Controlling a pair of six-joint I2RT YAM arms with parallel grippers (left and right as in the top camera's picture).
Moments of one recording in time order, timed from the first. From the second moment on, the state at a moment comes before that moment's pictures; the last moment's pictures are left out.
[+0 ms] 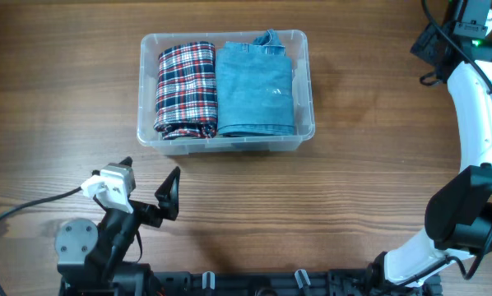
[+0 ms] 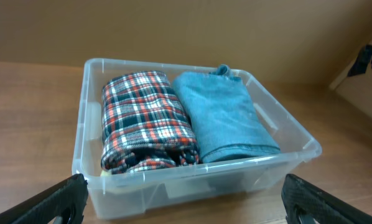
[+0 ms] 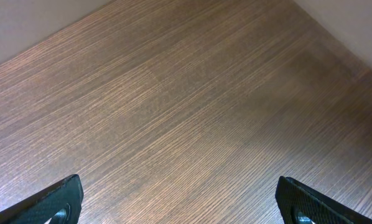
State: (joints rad) left arm -0.01 0.21 0.49 -0.51 0.32 -0.17; right arm -0.19 1.83 1.63 -0.72 0.39 0.34
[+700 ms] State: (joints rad) left arm 0.04 0.01 0.22 -0.13 0.30 -0.16; right arm -0.19 1.83 1.63 -0.72 0.39 0.34
